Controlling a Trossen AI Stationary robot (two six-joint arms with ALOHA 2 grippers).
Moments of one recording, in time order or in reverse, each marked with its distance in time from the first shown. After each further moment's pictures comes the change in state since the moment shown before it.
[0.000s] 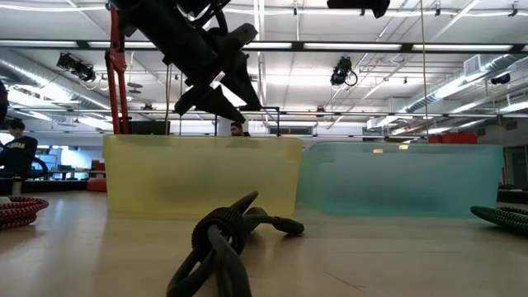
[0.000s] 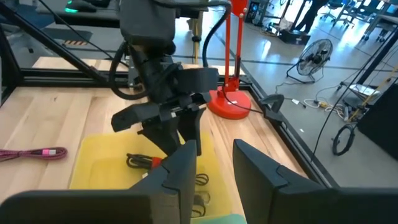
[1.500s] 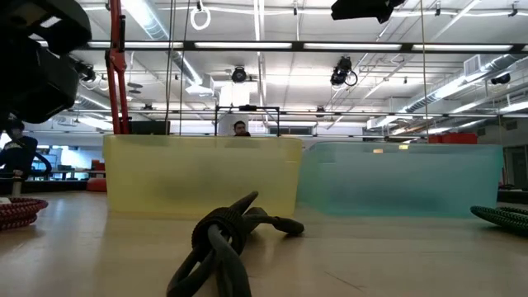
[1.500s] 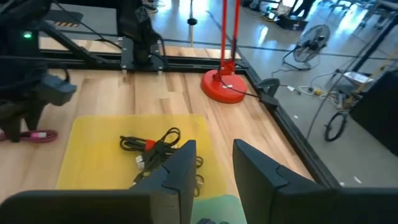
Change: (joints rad) left arm -0.711 0.231 0.005 -0.211 0.216 -1.324; right arm 0.000 0.000 0.000 -0.072 0.026 0.018
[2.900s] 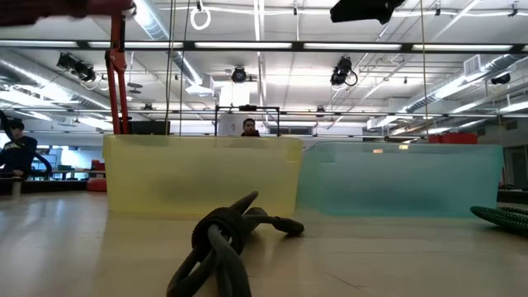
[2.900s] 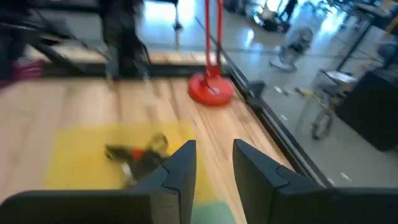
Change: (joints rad) left arm -0.076 -0.374 0.108 -0.381 -0.521 0.499; right arm -0.011 0.000 0.000 0.010 0.048 0.004
